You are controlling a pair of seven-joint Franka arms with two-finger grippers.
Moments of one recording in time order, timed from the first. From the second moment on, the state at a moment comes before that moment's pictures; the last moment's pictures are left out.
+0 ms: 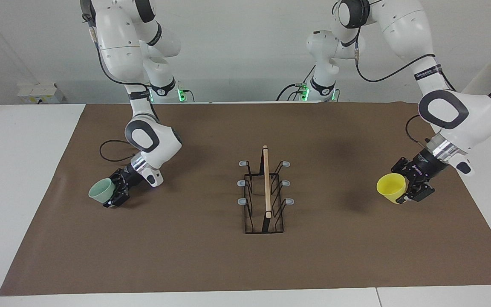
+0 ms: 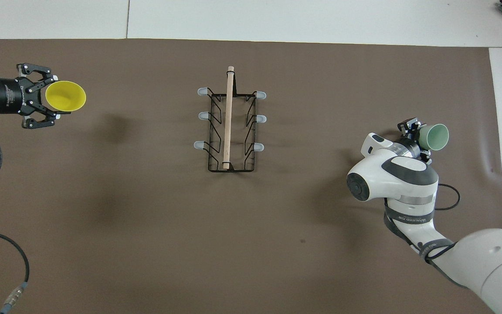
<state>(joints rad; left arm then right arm) -0.27 0.37 0.47 -1.67 -0.76 2.07 -0.85 -0.04 0.39 0.15 -2.13 -1.62 2.14 -0.43</state>
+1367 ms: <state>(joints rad) -0.26 0.18 0.06 -1.68 0.15 2.08 -0.96 -0.02 0.07 0.31 -2.05 -0.59 2.21 -0.64</state>
